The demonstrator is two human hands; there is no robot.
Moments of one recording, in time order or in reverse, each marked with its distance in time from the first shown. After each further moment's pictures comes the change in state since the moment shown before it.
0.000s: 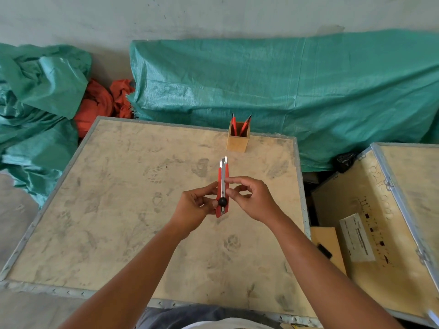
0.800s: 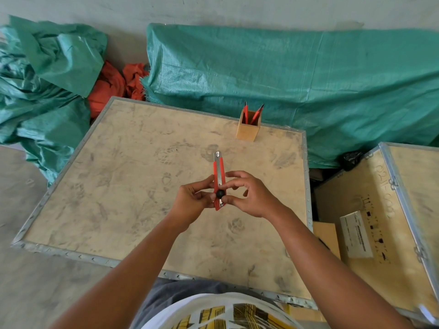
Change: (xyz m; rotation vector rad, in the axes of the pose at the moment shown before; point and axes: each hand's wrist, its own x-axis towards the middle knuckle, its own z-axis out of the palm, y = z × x) left_hand -0.042 -0.022 -0.014 -0.098 0.097 -0.045; right_hand -0.029 -0.018 0.021 -0.252 -0.267 -0.010
